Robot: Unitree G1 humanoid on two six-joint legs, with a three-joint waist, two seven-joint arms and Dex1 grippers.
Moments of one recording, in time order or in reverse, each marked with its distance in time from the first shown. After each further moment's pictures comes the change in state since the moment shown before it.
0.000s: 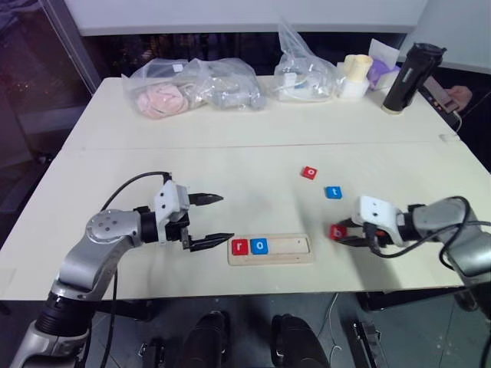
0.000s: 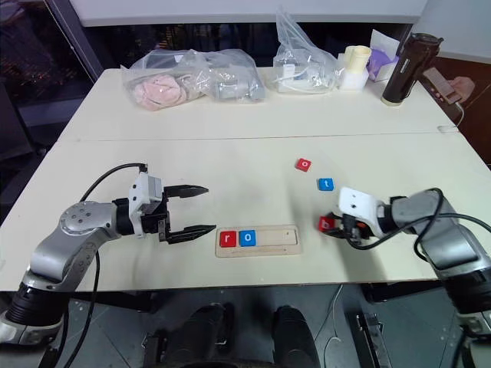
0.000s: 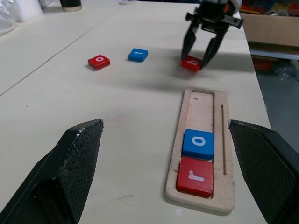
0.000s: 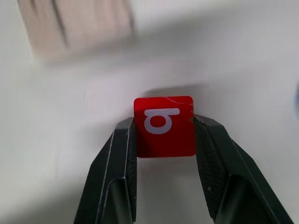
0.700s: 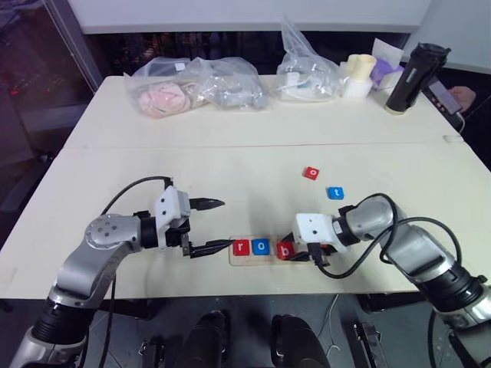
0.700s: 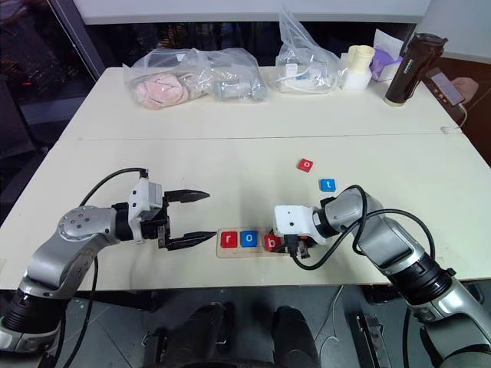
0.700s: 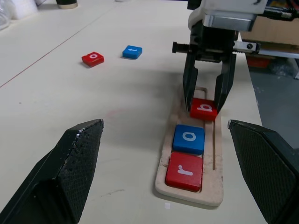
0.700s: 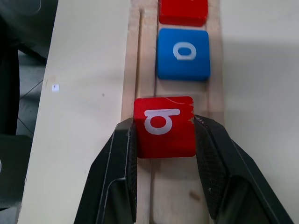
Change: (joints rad) left arm 0.040 0.009 -0.001 -0.054 -0.001 0.006 0.009; right arm -0.123 0.154 0.295 -0.131 -0.109 0.052 0.028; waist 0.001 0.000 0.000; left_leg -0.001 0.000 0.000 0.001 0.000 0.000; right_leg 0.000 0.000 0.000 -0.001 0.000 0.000
